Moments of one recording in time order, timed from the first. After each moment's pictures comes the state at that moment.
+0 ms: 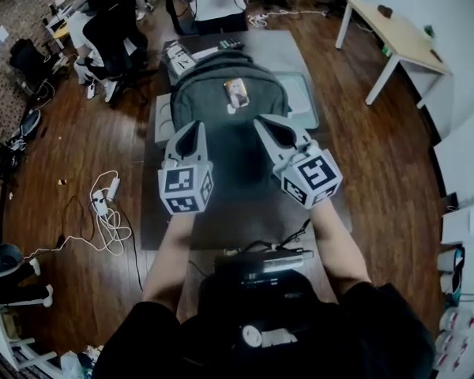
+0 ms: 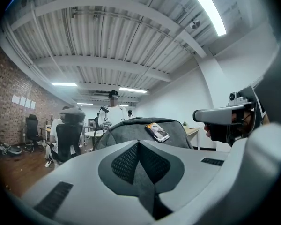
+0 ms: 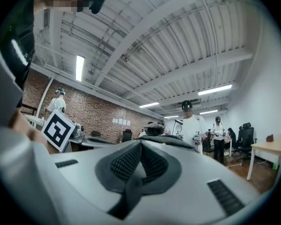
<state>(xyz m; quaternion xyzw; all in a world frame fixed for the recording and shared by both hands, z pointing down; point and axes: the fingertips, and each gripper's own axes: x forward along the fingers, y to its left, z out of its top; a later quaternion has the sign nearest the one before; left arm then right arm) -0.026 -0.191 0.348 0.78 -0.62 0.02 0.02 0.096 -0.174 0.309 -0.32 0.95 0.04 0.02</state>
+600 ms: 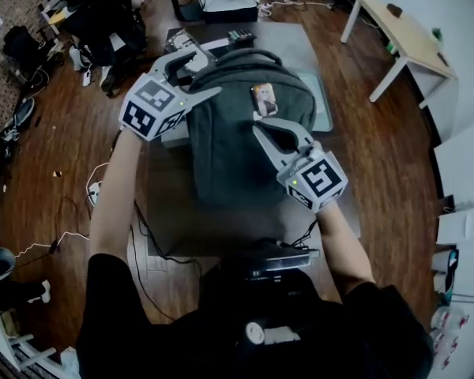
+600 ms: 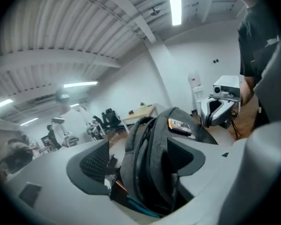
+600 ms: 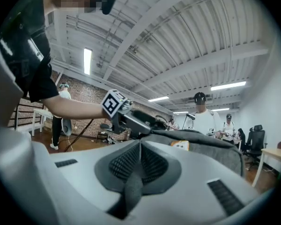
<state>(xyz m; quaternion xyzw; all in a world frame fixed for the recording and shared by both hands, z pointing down) -0.069 -0.311 0.298 0.90 -0.37 0.22 -0.09 0.022 -0.197 0.329 -0.27 0.96 0.06 -0.04</state>
